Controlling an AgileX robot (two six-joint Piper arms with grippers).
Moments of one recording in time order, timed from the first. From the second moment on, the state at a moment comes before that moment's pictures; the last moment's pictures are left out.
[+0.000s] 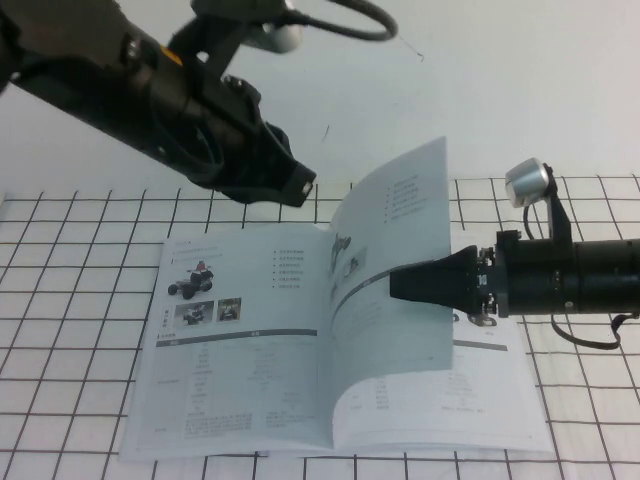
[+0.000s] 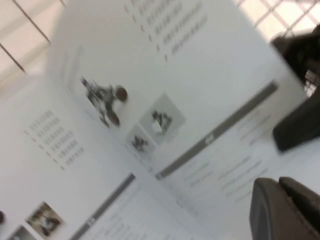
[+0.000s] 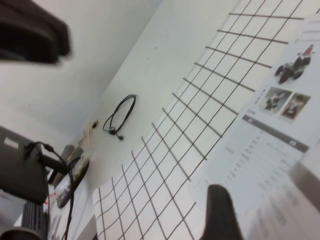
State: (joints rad) right arm 0.16 1.89 -0.93 1.72 1.21 -1.56; left arm -0.40 1.55 -1.54 -0.46 1.09 0.40
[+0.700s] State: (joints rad) right arm 0.51 1.89 -1.15 1.71 1.18 -1.57; left arm -0.40 1.29 -1.55 -0.34 1.15 0.33
